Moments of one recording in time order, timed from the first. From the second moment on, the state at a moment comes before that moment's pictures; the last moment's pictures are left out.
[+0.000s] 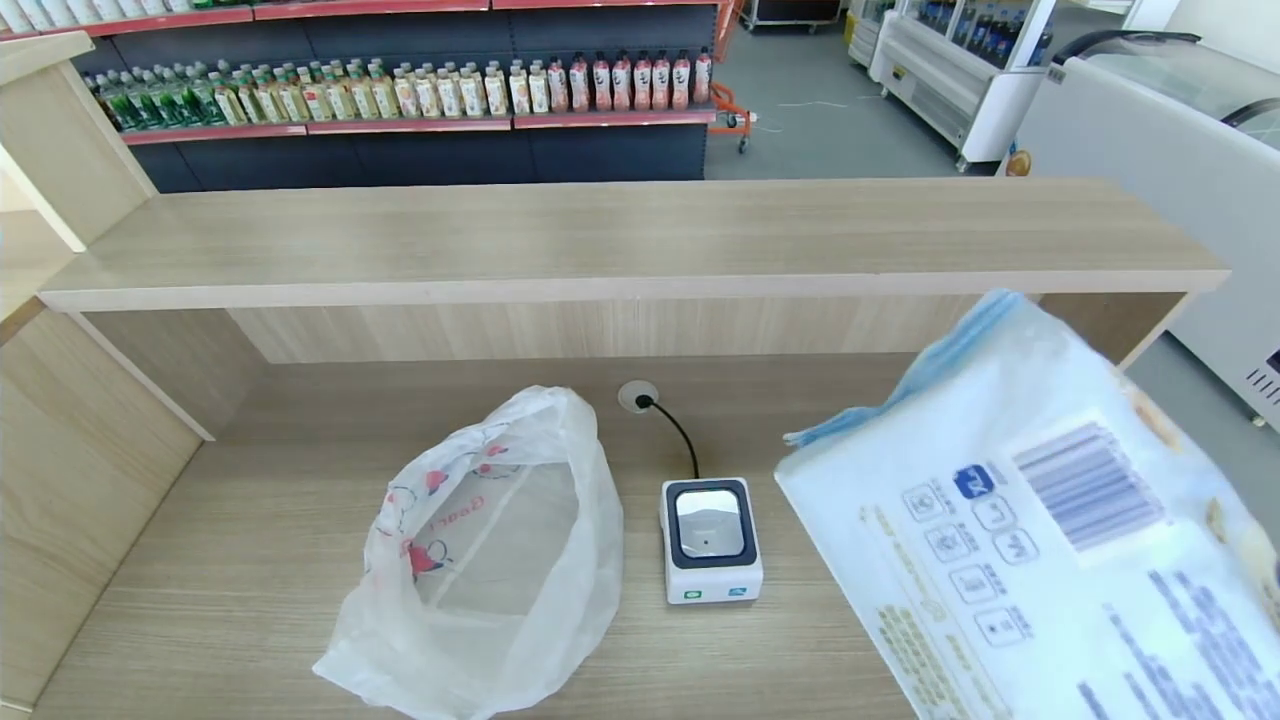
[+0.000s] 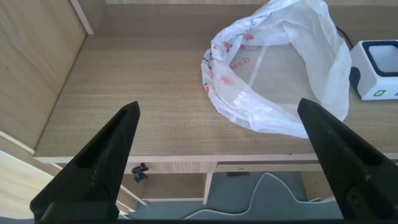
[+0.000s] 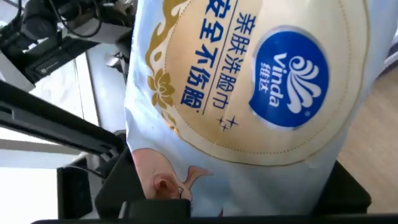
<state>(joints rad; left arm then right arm) 0.00 0.00 0.00 0.00 -0.02 -0.01 0.56 0.96 -0.74 0.26 0.69 -0.15</state>
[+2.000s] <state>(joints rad) 0.00 0.00 0.00 0.00 -0.02 -0.01 0.49 1.40 -0.73 -0.32 0.76 -0.85</state>
